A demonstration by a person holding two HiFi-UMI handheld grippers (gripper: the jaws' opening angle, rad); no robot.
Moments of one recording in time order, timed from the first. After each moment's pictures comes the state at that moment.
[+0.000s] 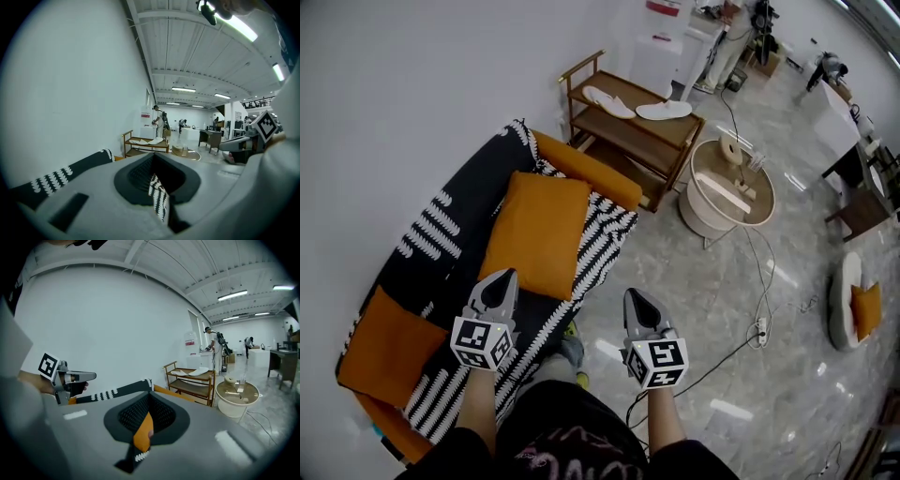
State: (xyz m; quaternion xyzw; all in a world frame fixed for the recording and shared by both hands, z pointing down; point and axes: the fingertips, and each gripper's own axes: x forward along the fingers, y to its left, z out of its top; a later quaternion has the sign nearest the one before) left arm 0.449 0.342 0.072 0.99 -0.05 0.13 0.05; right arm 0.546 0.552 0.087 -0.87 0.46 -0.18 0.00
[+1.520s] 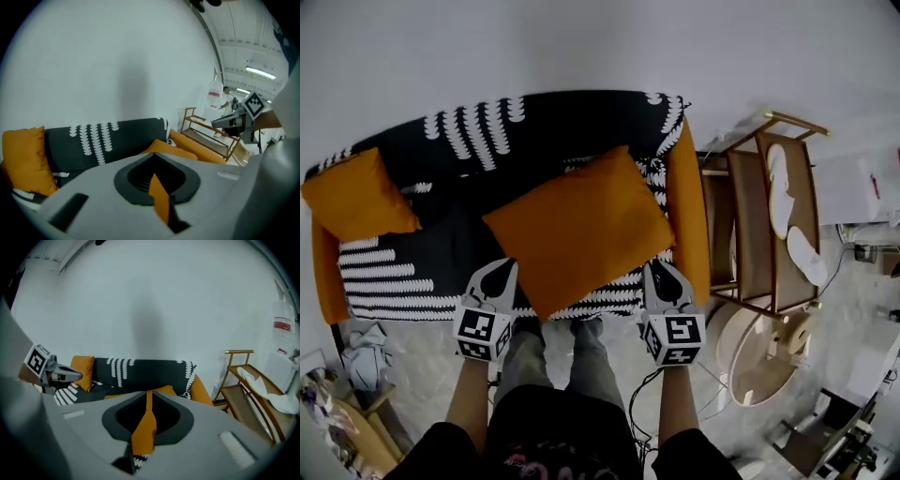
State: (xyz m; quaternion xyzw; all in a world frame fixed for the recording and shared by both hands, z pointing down) left arm 0.524 0.154 0.278 0.86 -0.41 0.23 0.20; right arm 0.782 0.186 0.252 -0.60 0.73 -0.23 -0.22
